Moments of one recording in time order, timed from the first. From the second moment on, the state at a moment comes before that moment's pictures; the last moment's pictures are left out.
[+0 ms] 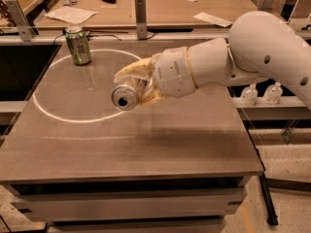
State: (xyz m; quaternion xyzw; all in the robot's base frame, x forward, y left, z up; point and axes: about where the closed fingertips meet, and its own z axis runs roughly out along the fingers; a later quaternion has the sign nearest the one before) arm 0.503 0.048 0.942 -0.82 0.18 0.02 0.55
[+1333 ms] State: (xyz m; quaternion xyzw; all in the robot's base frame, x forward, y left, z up) arm 0.513 0.039 0.881 -0.93 0.10 -0.03 0.35
